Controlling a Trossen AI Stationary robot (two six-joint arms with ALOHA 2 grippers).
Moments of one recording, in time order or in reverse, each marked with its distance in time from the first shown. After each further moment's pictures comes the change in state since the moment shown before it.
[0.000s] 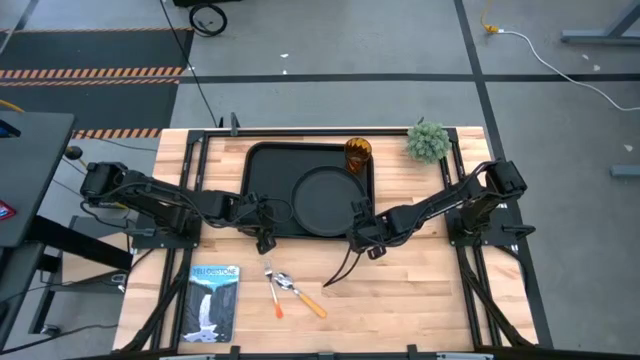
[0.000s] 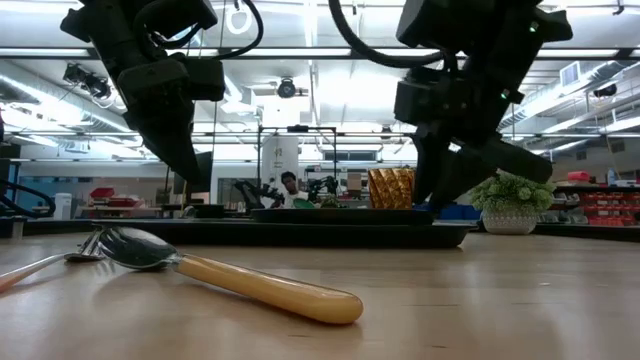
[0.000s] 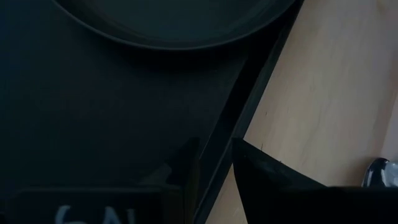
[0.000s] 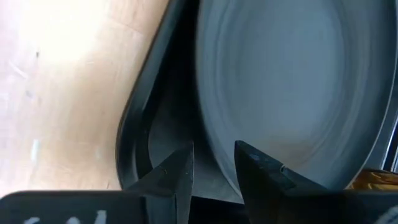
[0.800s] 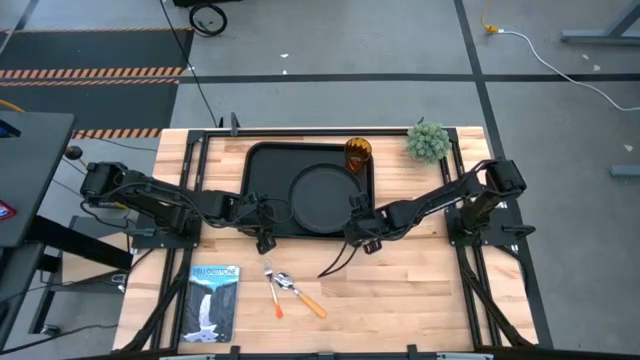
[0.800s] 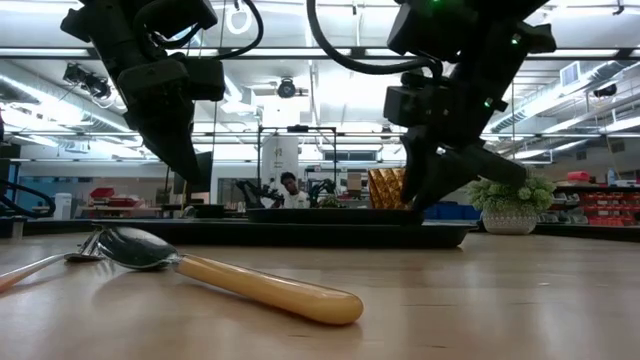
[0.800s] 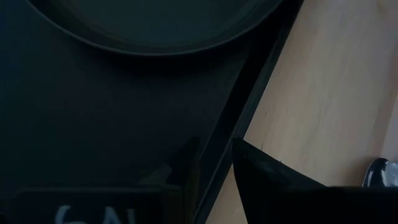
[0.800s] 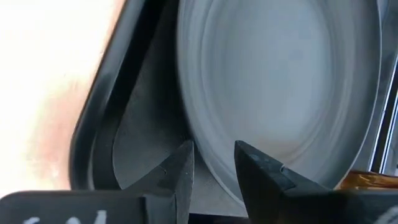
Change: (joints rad) left arm 0.000 0.000 0.000 0.001 0.000 0.002; right arm -0.048 -0.004 -0.014 0.074 0.007 -0.044
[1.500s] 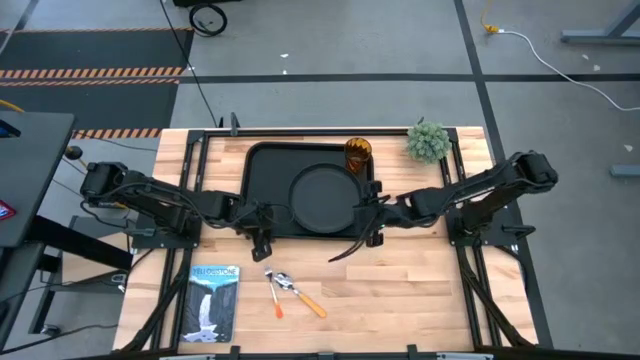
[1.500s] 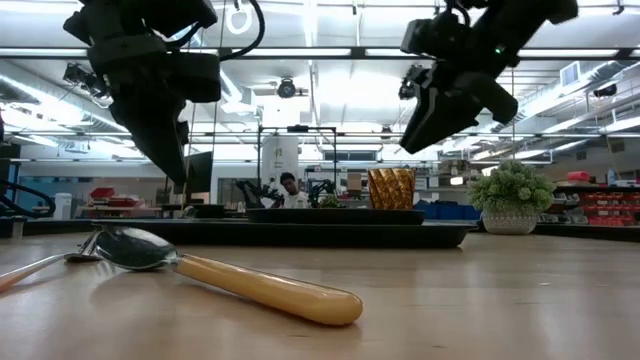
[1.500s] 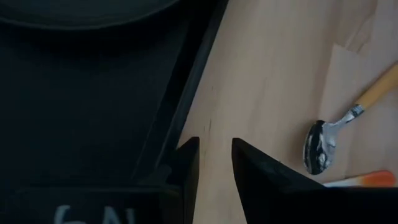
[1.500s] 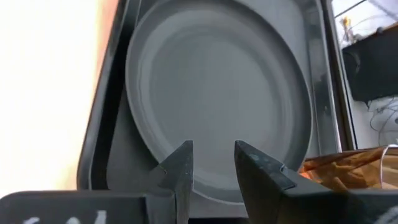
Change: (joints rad) left arm -0.011 0.000 0.000 0.009 0.200 0.030; right arm -0.012 -0.271 -0.093 0.090 -0.016 0.130
